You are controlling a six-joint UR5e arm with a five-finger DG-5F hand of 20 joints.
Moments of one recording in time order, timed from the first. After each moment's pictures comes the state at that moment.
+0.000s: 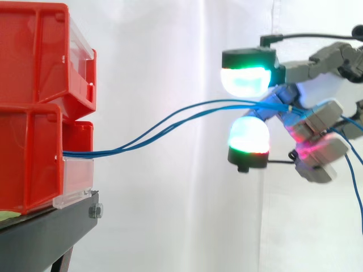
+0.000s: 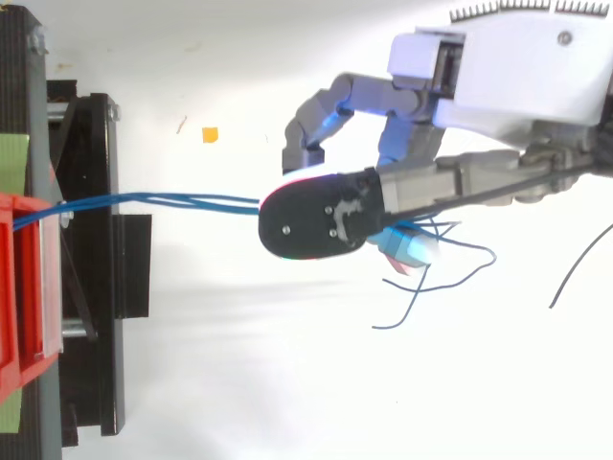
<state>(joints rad) 0.12 -2.19 -0.99 -3.48 -1.28 -0.19</state>
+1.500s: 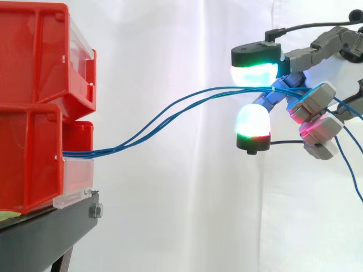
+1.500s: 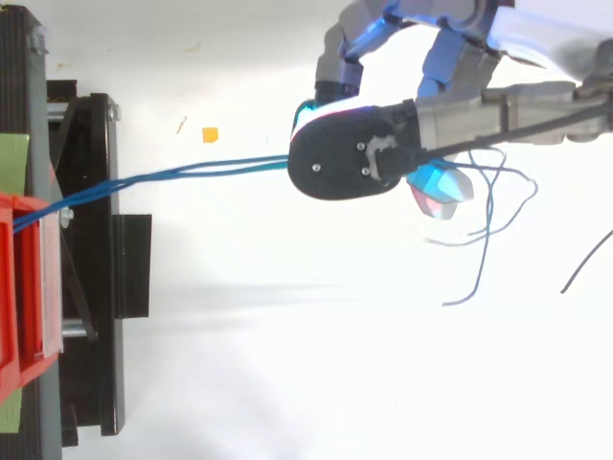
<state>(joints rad) 0.12 -2.19 -0.91 -3.63 -1.15 -0.16</state>
